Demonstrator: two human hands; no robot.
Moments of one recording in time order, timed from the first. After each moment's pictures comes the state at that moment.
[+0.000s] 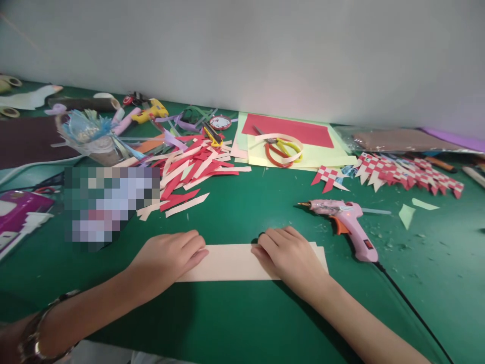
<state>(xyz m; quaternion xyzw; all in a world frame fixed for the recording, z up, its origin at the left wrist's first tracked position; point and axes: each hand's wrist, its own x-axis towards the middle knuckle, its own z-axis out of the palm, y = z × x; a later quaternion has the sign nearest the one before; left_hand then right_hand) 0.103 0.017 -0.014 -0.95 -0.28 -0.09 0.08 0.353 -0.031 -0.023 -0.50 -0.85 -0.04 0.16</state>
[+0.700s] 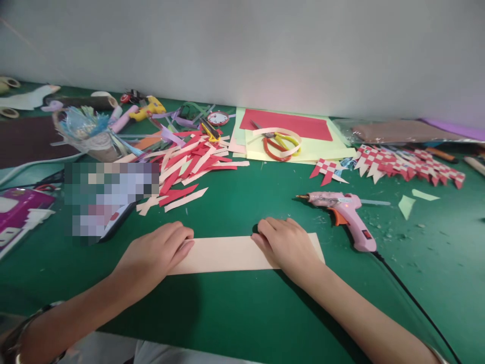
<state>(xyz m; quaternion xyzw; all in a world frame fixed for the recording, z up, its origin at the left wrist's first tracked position) 0.090 0.009 -0.010 -0.93 -0.36 -0.06 0.06 0.353 -0.028 -0.030 -0.56 -0.82 -0.03 0.10</state>
